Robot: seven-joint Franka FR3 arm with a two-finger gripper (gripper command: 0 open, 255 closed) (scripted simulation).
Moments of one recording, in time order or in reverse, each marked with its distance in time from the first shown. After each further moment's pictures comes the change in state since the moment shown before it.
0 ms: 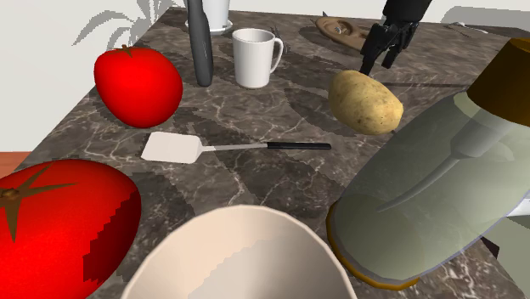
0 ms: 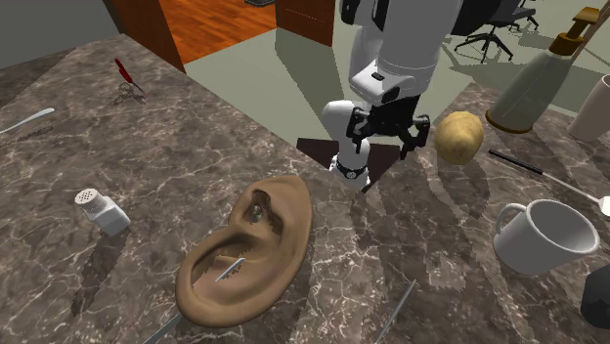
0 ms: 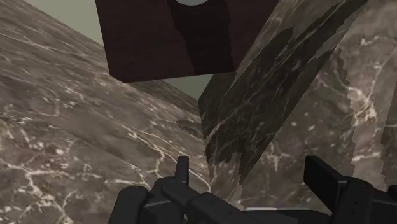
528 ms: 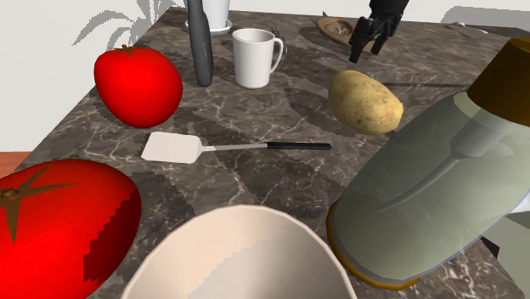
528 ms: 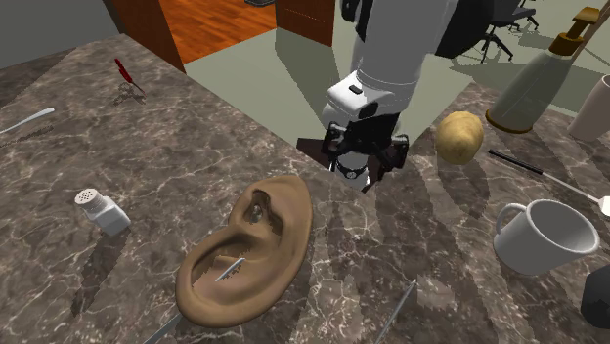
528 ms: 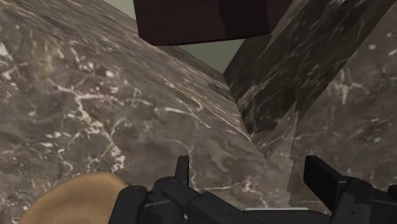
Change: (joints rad) arm -0.033 0.132 -0.036 0.058 -0.107 0.140 -0.071
